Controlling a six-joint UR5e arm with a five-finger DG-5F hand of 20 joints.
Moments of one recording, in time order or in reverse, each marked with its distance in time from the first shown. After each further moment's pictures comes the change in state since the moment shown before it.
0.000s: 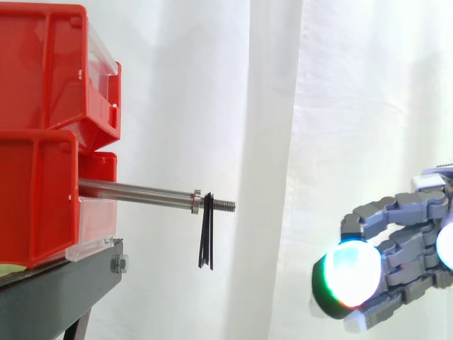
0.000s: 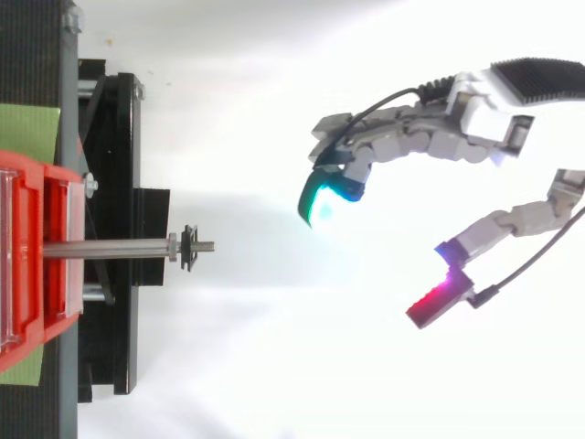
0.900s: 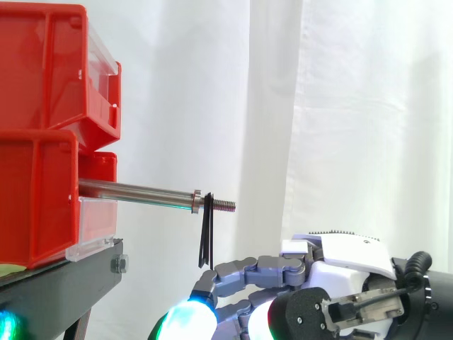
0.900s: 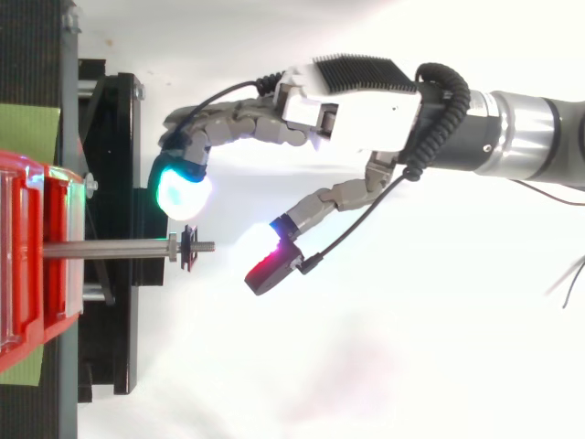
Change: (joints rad) arm -0.041 -0.355 0.369 0.117 -0.070 0.023
